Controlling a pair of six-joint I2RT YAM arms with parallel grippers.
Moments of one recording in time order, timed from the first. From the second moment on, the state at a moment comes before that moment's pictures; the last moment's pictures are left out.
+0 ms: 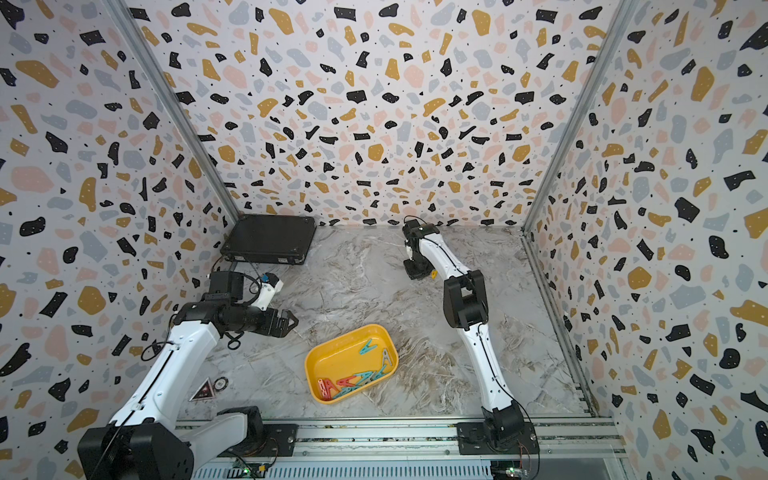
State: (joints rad) left arm 0.08 1.12 0.91 -0.89 0.38 0.28; right arm 0.40 2.60 2.44 -1.27 0.04 0.01
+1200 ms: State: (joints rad) left arm 0.08 1.12 0.91 -0.90 0.39 0.28; right arm 0.61 1.80 1.75 -1.17 -0.08 0.00
